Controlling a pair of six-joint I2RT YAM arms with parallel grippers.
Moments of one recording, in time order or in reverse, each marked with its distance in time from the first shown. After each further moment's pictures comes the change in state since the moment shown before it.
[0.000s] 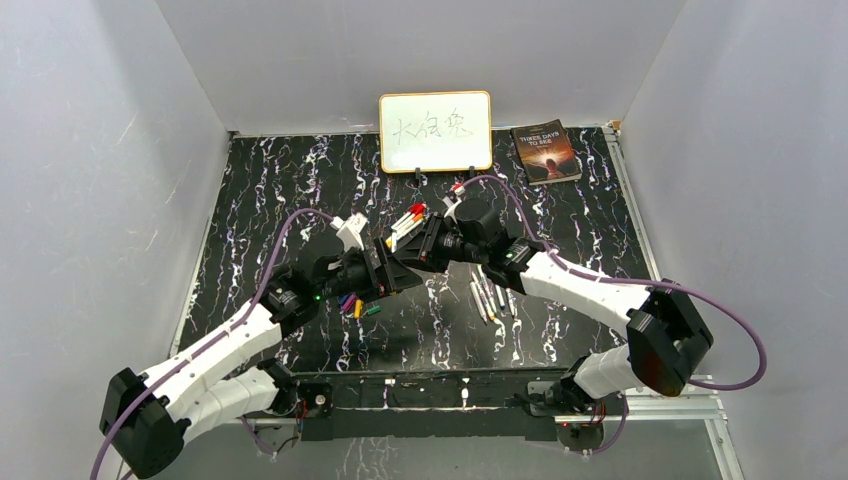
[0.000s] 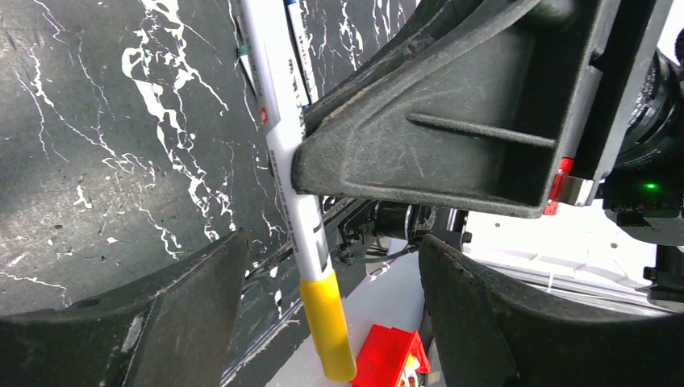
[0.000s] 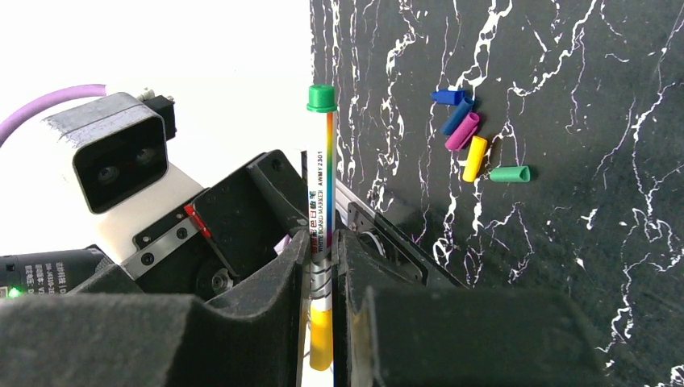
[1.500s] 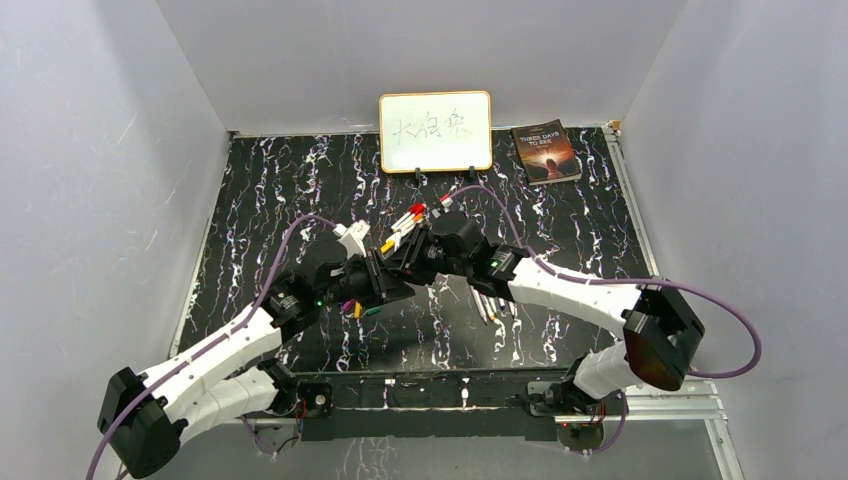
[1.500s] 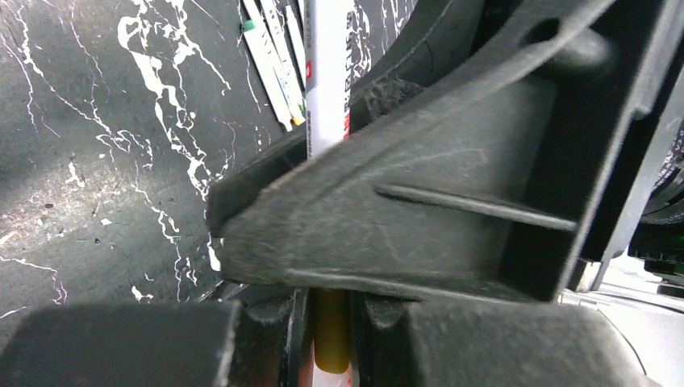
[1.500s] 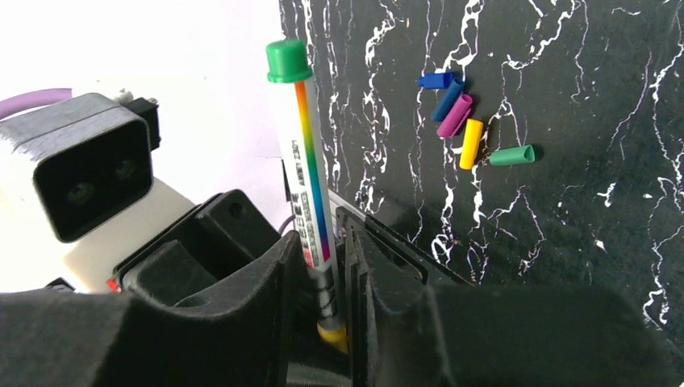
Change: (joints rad) left arm -0.032 -0.014 -0.032 0.005 -0.013 -0.033; right arm 0.132 0.023 0.042 -0.075 0.169 0.064
